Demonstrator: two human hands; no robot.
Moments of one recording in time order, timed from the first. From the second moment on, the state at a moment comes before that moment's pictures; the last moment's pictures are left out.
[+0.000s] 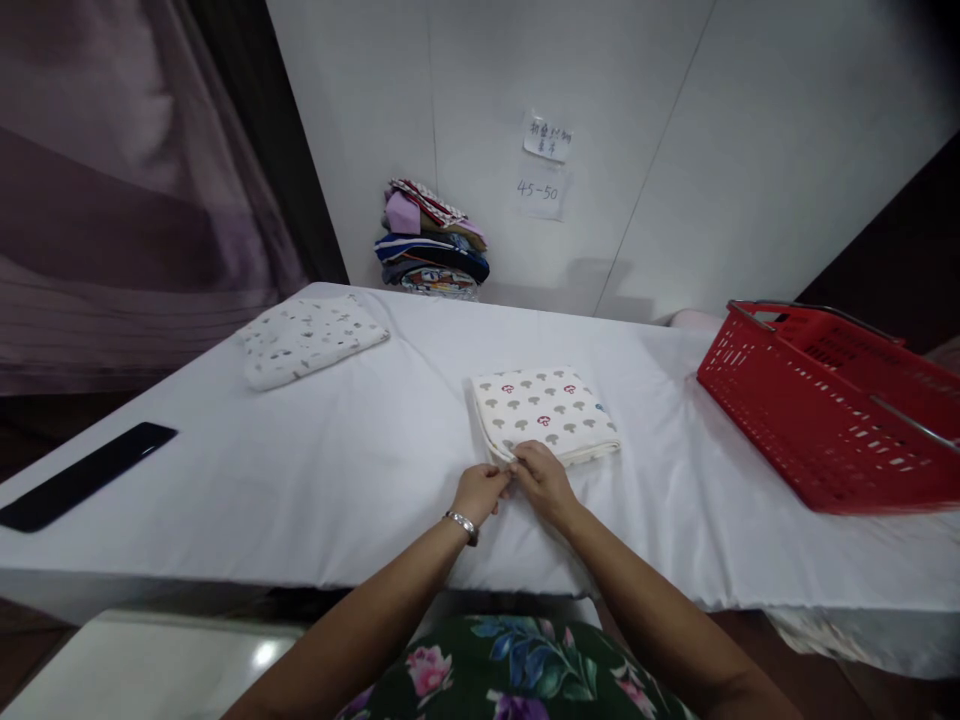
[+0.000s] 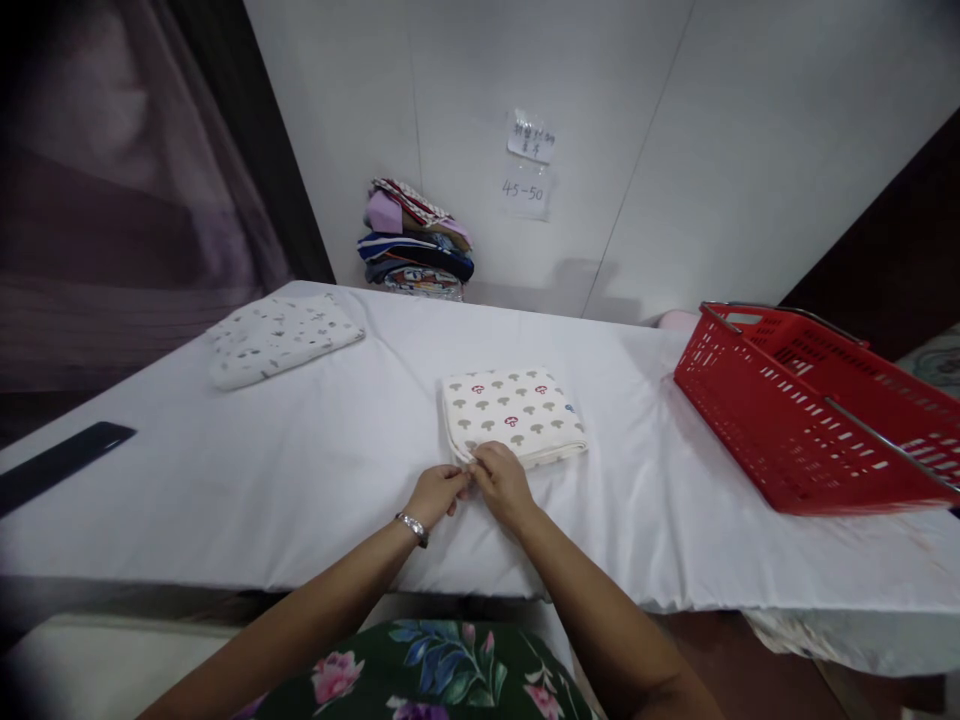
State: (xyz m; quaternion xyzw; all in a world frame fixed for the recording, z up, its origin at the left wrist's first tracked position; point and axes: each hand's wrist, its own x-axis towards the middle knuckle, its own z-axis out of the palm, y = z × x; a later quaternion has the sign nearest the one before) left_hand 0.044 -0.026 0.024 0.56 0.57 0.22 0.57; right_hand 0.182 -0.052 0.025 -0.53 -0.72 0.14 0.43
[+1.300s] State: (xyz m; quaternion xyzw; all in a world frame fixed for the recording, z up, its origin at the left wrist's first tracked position) left_hand 0.035 -0.011 0.032 0.88 0.36 0.30 0.06; right_hand 0.326 -0.074 -0.005 -0.74 -0.43 0.07 0.50
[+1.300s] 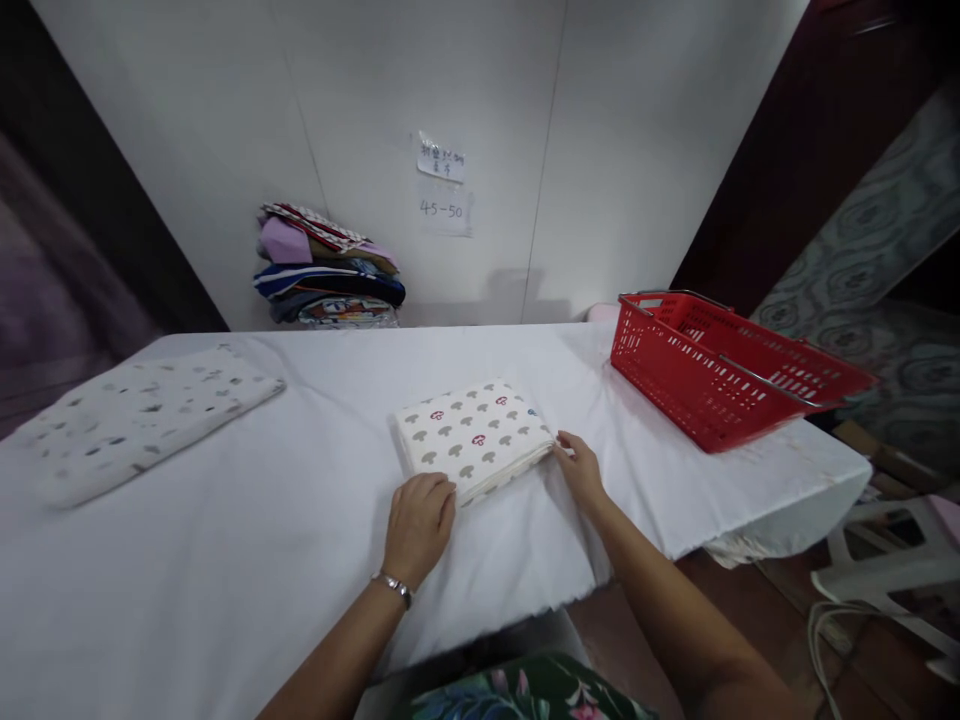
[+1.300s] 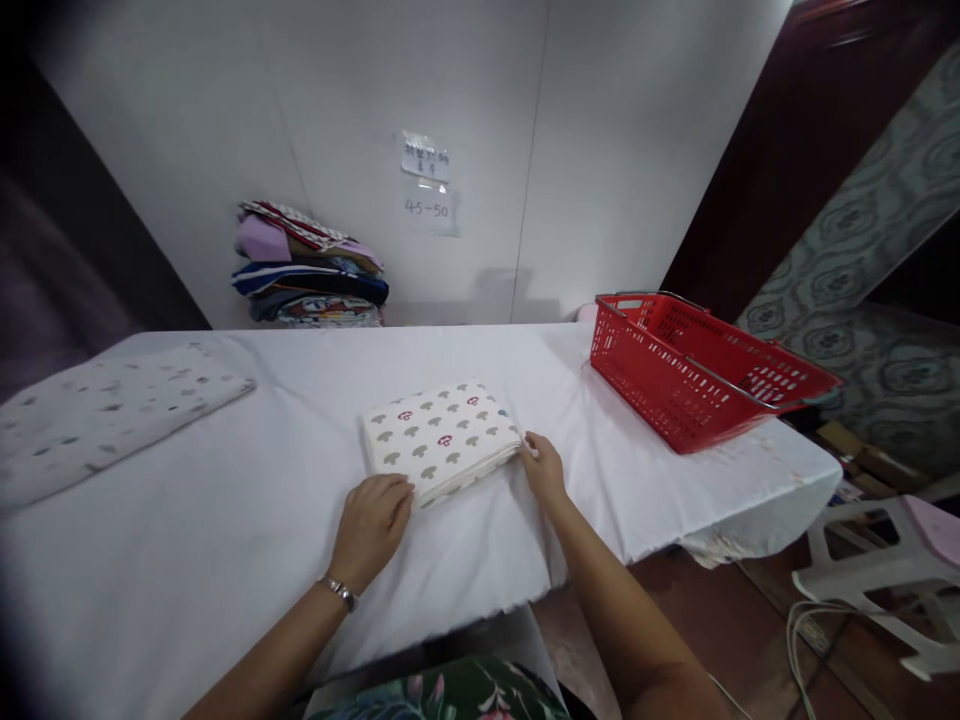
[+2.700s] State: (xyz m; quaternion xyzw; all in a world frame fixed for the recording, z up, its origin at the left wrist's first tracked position) left_hand 0.208 0.022 0.055 0.96 0.26 0.08 0.03; right_hand 0.324 -0.055 -0.002 -0.73 -0.48 0.09 0.47
